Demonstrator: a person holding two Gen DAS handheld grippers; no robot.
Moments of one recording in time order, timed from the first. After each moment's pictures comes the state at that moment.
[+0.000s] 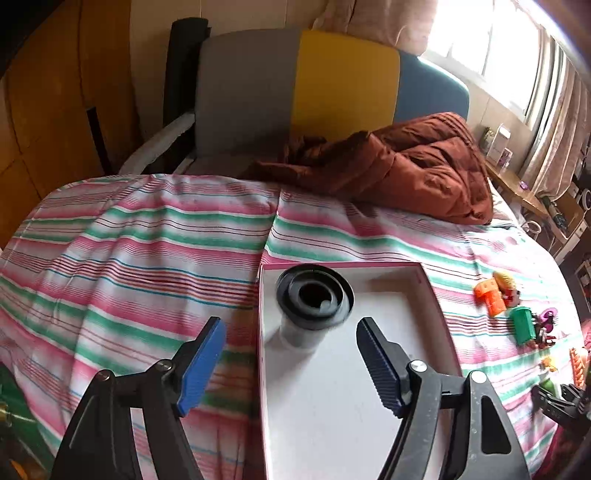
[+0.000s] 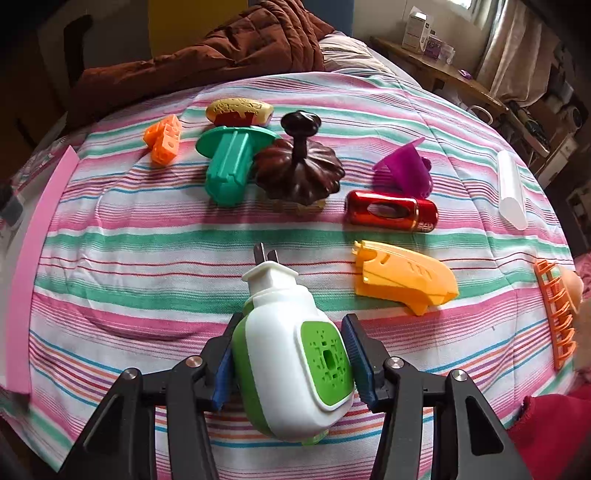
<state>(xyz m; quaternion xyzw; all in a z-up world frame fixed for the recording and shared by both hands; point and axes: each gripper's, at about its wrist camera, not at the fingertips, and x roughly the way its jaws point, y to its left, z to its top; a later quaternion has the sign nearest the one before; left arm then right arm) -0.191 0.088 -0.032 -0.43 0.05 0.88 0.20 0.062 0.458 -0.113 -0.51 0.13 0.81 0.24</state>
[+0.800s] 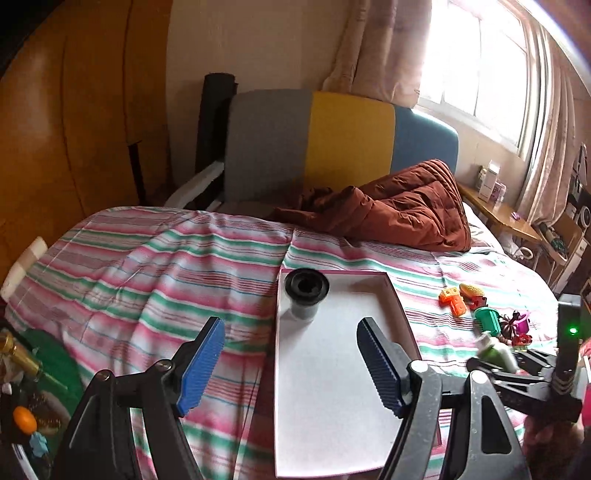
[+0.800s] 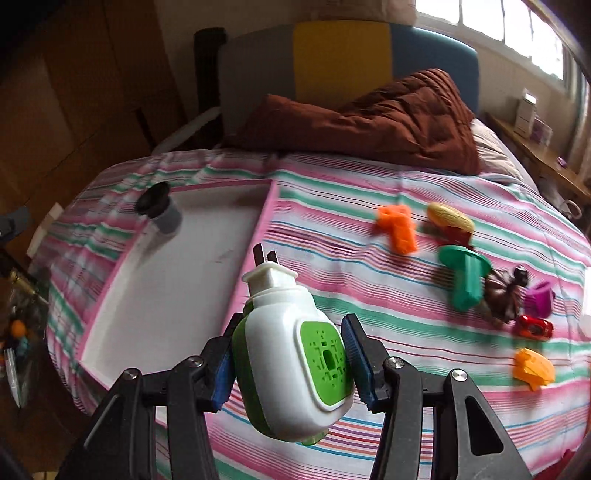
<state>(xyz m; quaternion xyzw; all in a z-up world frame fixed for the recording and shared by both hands) -0.070 0.036 0.034 -0.34 0.02 0.92 0.17 -0.011 0.300 -0.046 -0.43 0.09 0.90 0.05</state>
